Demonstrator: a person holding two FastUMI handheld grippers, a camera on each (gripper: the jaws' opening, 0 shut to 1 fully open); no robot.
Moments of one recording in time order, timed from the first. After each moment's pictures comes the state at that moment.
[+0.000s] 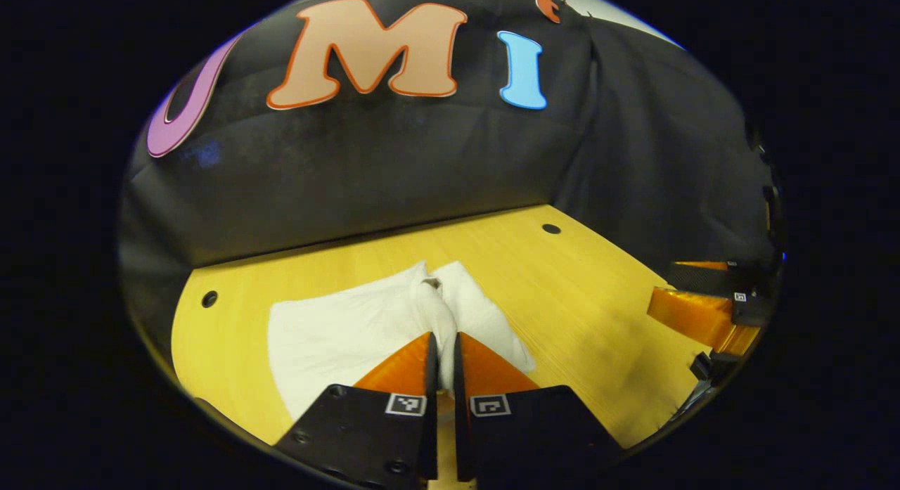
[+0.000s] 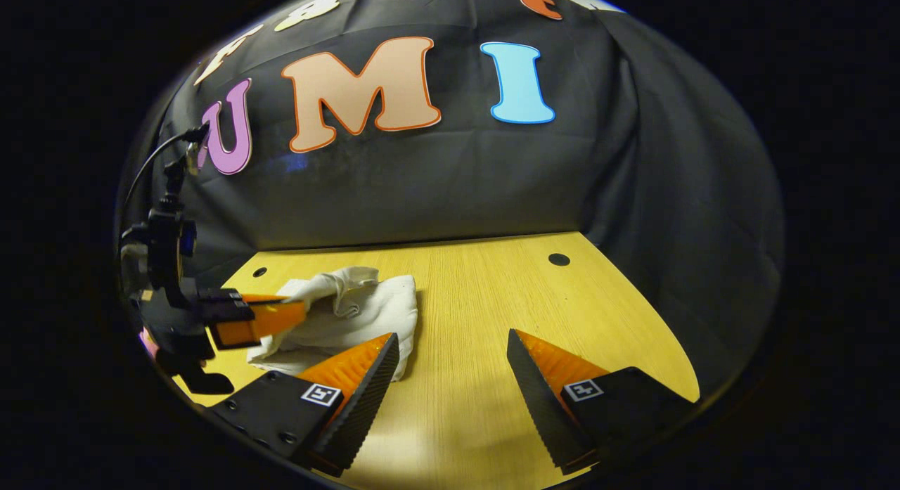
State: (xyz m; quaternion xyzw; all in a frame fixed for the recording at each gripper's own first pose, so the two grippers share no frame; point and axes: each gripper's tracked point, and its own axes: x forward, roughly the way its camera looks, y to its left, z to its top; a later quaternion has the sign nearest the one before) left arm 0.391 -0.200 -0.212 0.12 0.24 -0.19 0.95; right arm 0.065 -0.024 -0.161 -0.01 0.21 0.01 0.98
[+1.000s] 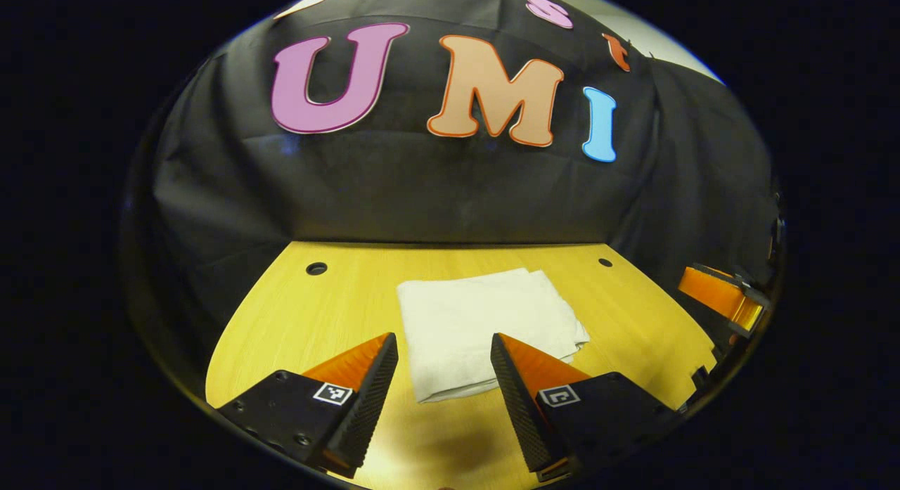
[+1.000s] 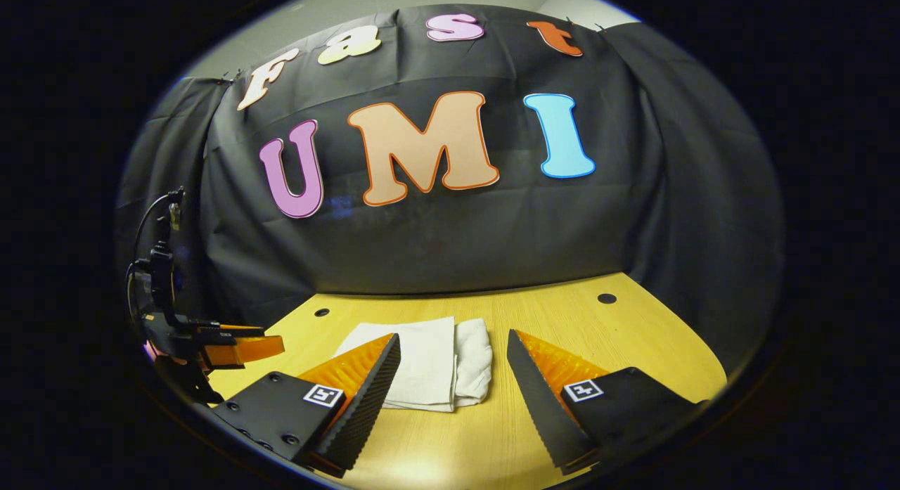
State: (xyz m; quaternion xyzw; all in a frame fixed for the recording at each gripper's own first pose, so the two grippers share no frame) left arm 0.298 -0.031 -0.144 0.05 0.17 -0.04 0.98; right arm 0.020 0.068 -0.106 0.03 0.10 0.09 0.99
